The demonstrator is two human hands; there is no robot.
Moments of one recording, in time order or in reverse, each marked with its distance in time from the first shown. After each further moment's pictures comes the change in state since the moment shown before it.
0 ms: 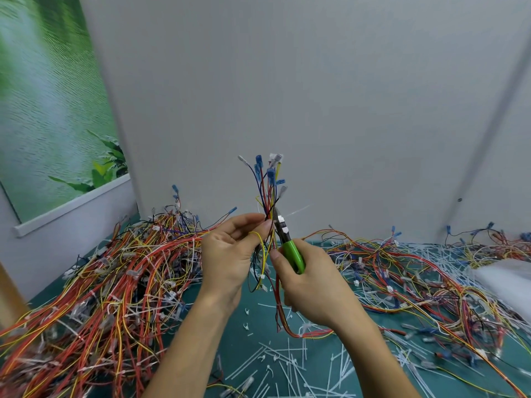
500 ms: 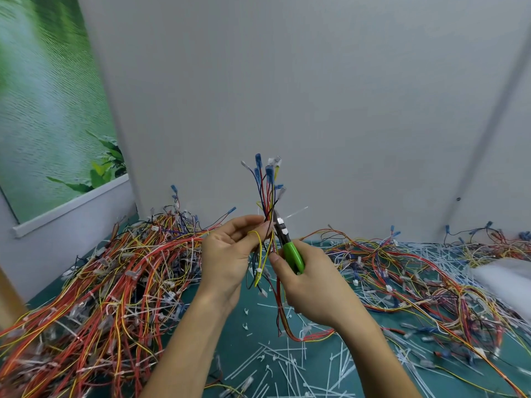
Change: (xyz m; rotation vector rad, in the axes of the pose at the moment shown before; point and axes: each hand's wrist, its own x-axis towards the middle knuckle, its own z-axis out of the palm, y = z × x) left_hand 0.001 0.001 -0.001 -0.035 -0.042 -0.076; right_hand 0.003 0.006 -0.001 -0.058 -0.020 0.009
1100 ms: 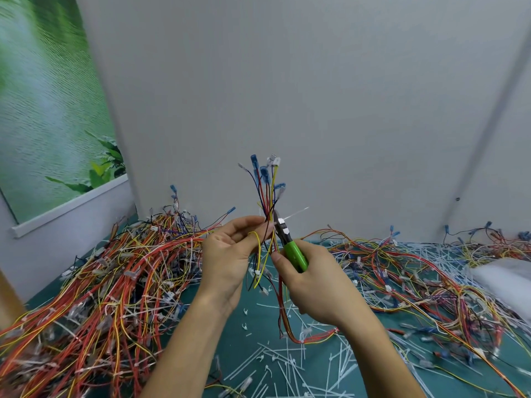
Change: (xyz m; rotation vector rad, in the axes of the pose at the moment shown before) left_hand -0.002 0.001 0.002 -0.005 -0.007 -0.025; right_hand -0.002 -0.003 -0.005 -0.023 0.019 0.016
